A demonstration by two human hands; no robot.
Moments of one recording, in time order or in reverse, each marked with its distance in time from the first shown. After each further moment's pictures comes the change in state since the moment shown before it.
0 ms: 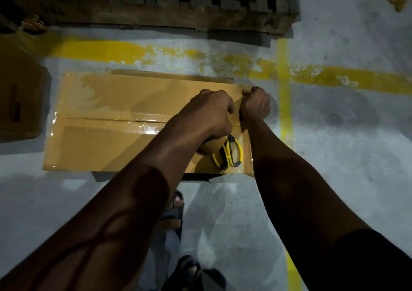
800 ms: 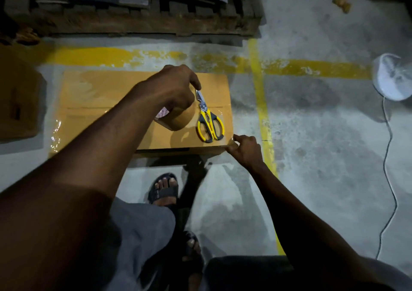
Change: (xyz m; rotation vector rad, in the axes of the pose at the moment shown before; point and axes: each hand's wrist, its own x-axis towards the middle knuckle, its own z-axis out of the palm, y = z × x) left_hand -0.047 -0.014 -0.019 0.199 0.047 0.026; right_hand -0.161 0.159 -0.068 -0.229 -0.320 -0.428
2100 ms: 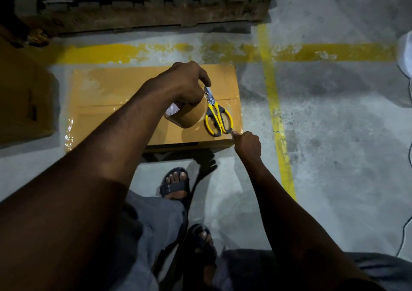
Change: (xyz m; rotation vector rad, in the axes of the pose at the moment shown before) left_hand -0.005 0.016 0.000 -0.008 -0.057 0.020; right_hand 0.001 -0.045 0.011 0.222 -0.024 0.482
